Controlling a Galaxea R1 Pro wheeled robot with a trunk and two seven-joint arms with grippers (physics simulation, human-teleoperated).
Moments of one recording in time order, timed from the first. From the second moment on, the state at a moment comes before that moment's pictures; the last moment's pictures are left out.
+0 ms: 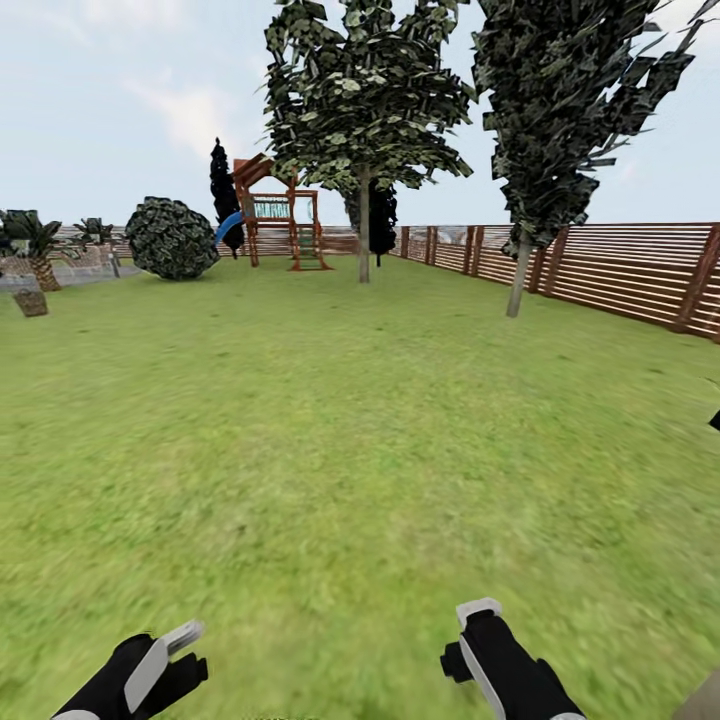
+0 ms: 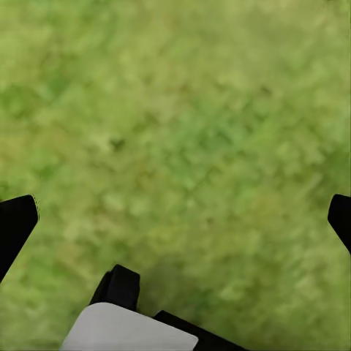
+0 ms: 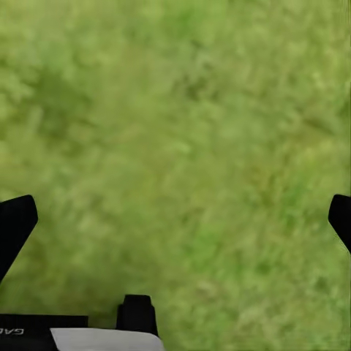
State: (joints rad) left arm -0.50 0.13 0.17 -0.40 0.39 0.58 0.20; right arm -0.44 0.06 0.14 -0.66 0.06 0.75 -0.13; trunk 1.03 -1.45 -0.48
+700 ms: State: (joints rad) left arm -0.50 0.12 0.17 -0.40 0.38 0.51 0.11; right arm -0.44 0.08 0.20 -0.58 0.06 0.73 -0.18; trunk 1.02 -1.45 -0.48
